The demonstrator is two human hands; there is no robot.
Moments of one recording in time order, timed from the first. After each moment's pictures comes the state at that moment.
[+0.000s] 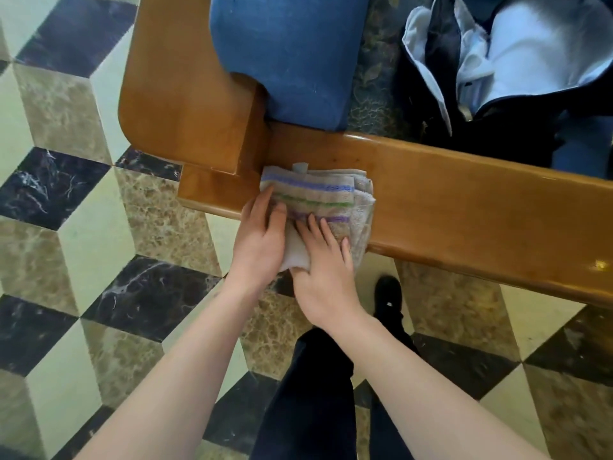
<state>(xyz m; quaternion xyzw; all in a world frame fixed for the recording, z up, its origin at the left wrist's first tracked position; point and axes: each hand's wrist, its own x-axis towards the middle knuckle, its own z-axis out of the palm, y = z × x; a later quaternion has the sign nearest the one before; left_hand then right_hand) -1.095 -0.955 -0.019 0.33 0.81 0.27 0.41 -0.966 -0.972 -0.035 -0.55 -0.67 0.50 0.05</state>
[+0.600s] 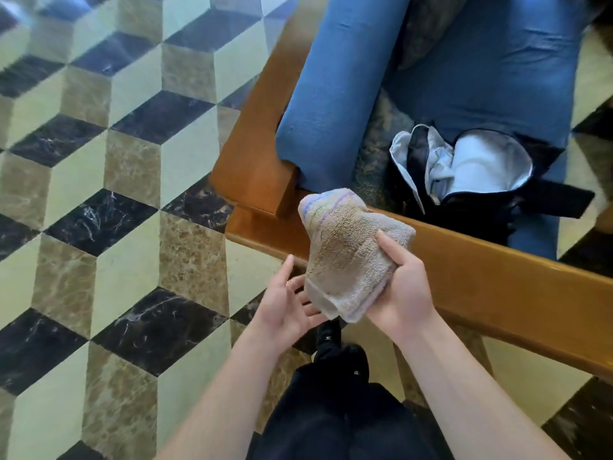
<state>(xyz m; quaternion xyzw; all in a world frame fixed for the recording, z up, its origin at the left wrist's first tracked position) -1.041 -1.013 0.071 -0.13 0.51 0.46 0.71 -0.880 -0.926 0.129 -0.40 -0.05 0.86 0.31</state>
